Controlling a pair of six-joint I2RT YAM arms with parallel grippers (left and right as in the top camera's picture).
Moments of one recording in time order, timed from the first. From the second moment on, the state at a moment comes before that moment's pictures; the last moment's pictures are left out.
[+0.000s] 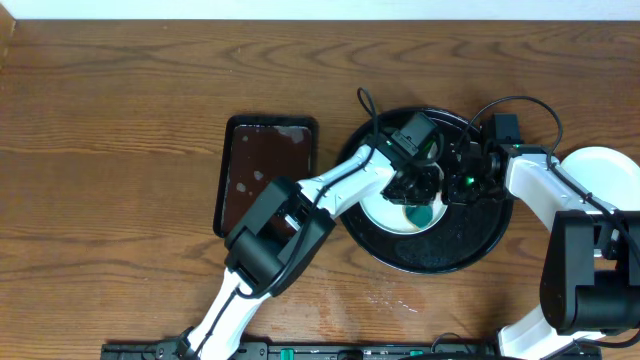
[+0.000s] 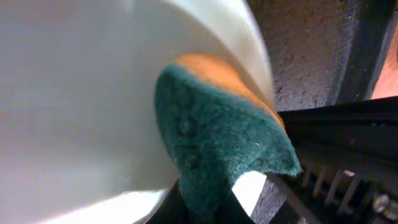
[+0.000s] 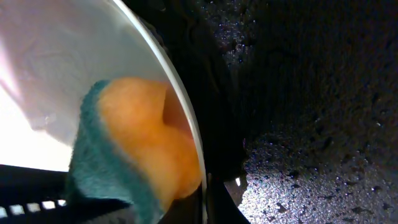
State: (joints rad) left arm -0.79 2.26 1.65 -0.58 0.47 -0.68; right arm 0.02 1.79 0.99 -0.66 -0.30 0.08
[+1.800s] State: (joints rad) left arm -0.32 1.67 1.29 -0.96 0.02 -0.52; right arm 0.13 1.45 0.97 -0.70 -0.06 0.11
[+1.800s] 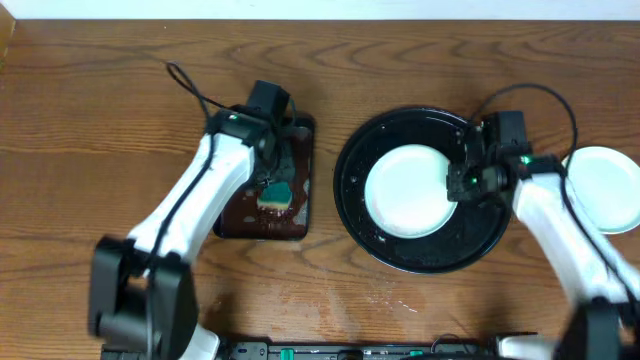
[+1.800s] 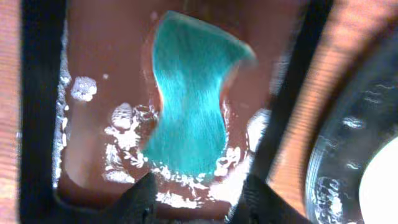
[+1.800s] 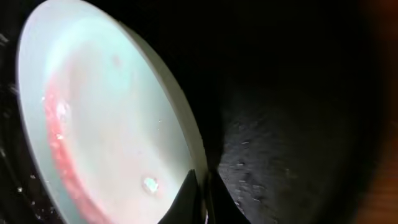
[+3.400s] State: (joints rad) left arm -0.32 1.41 1.29 -0.98 0.04 -0.52; right arm 0.97 1.22 0.97 -0.68 1.22 -0.10
